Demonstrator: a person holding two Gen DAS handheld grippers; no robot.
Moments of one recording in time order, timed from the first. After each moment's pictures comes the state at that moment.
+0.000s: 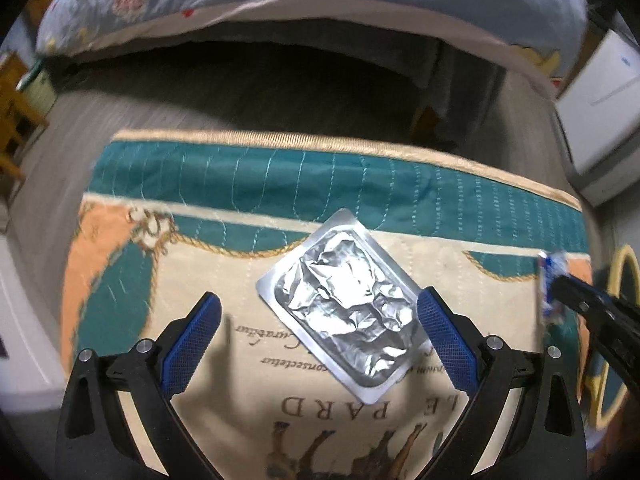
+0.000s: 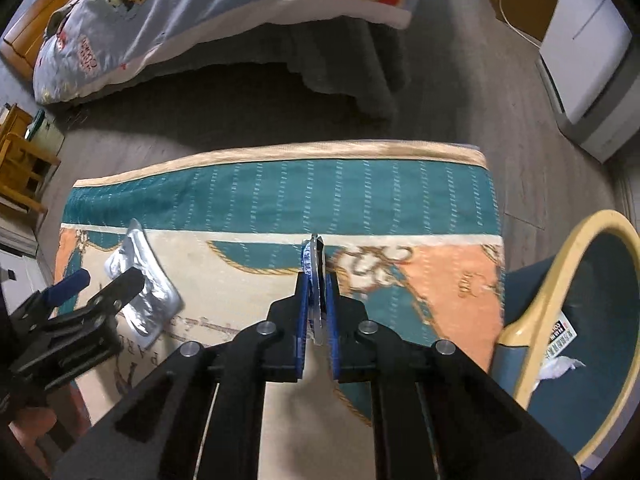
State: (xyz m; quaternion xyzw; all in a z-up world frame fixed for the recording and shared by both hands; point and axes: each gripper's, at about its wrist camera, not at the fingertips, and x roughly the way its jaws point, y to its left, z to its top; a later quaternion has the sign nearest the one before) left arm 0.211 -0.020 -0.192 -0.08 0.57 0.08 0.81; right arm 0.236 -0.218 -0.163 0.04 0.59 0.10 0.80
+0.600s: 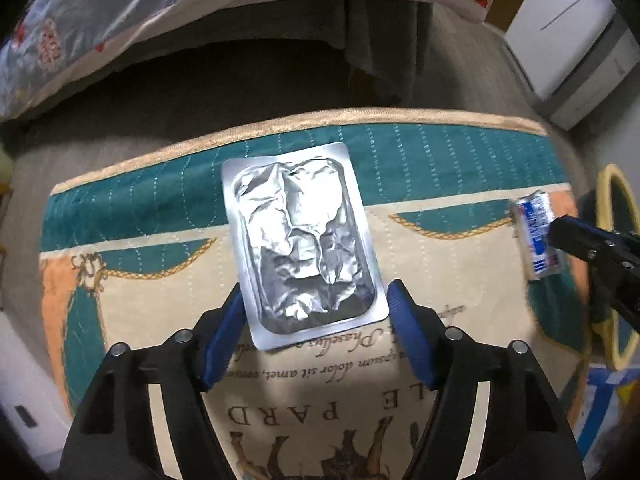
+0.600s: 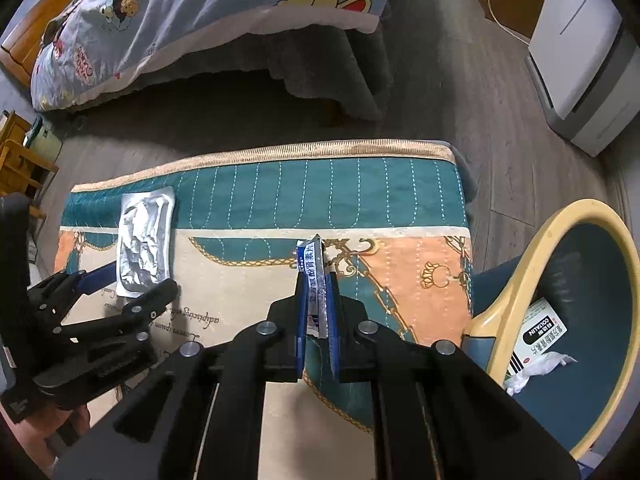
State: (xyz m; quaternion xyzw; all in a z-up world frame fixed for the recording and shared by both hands) left arm 0.219 -0.069 -0.198 0.01 0.60 -0.04 0.80; right arm 0.224 -0.238 -0.156 0.05 0.58 0.09 0.81
